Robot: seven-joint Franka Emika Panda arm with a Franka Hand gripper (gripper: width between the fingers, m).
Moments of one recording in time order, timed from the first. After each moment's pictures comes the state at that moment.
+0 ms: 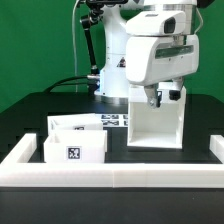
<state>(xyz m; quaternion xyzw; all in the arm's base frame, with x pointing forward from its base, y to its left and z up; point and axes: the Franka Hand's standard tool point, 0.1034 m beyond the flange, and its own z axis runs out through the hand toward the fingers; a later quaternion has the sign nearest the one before) 0.539 0.046 0.100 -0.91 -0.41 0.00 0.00</state>
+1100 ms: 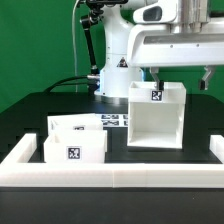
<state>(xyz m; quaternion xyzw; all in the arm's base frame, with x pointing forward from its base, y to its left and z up) 0.519 0.077 0.127 -1.00 0.02 0.02 0.02</state>
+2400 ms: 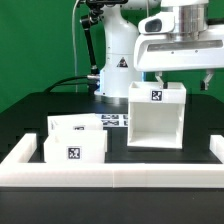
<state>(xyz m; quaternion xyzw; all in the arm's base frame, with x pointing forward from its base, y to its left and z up) 0.455 0.099 0.106 -1.00 0.07 0.04 0.04</state>
